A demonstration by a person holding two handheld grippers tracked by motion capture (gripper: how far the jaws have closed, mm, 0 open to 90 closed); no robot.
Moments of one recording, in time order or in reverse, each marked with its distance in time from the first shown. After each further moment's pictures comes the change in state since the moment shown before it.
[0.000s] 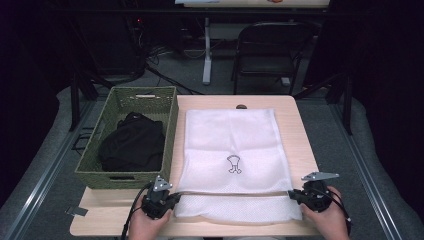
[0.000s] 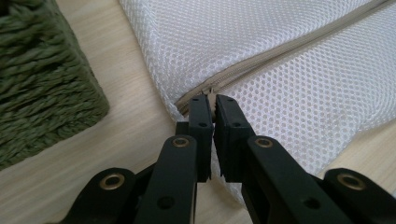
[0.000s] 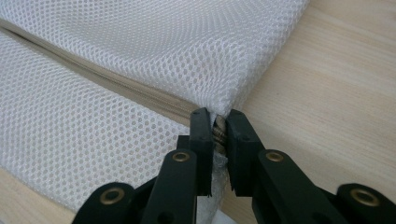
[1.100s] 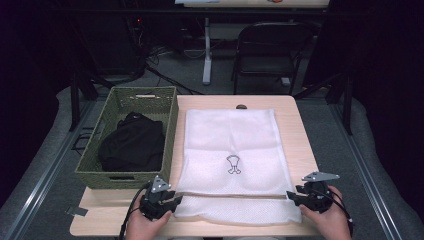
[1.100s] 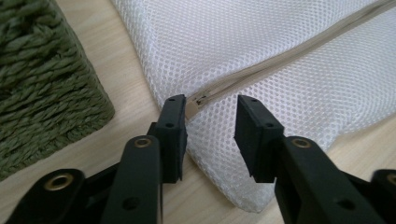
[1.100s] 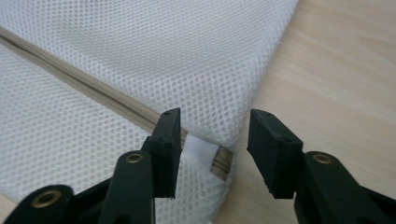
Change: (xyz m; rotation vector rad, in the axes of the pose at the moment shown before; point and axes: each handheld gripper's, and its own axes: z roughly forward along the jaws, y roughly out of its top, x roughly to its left) left arm 0.000 0.001 -0.007 -0.019 -0.010 0.031; right arm 0.003 0.001 -0.004 -0.035 -0.064 -0.045
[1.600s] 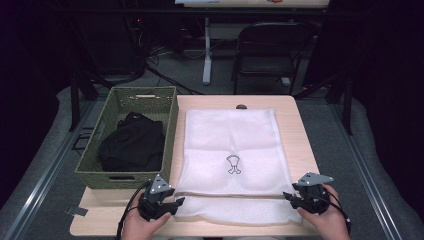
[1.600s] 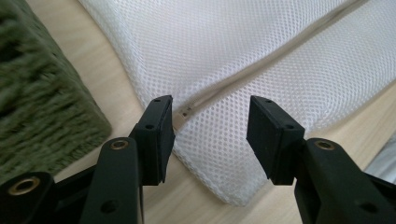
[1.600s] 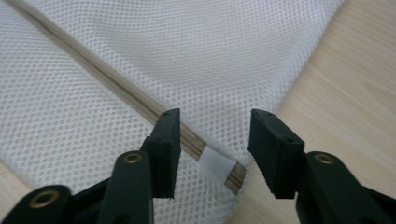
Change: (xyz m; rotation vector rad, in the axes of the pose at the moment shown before) left arm -0.004 0.008 -0.015 -0.025 -0.026 0.094; right arm 0.015 0.006 -0.006 -0.032 -0.004 -0.191
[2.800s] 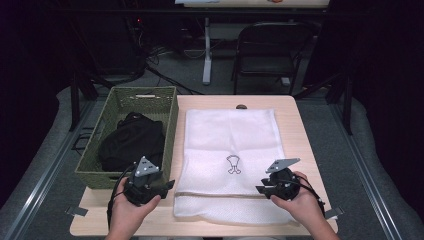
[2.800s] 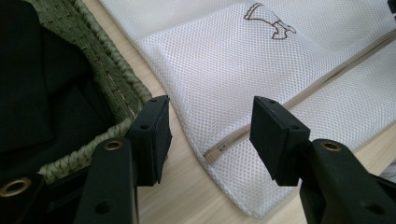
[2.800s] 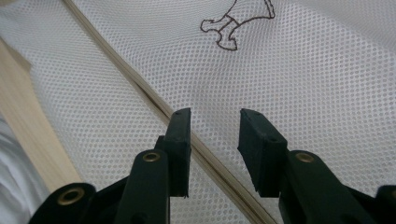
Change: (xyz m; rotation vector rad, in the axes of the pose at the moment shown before) left arm 0.016 0.043 -0.047 -0.040 0.076 -0.031; right arm 0.040 0.071 0.022 0.054 0.215 -0.058
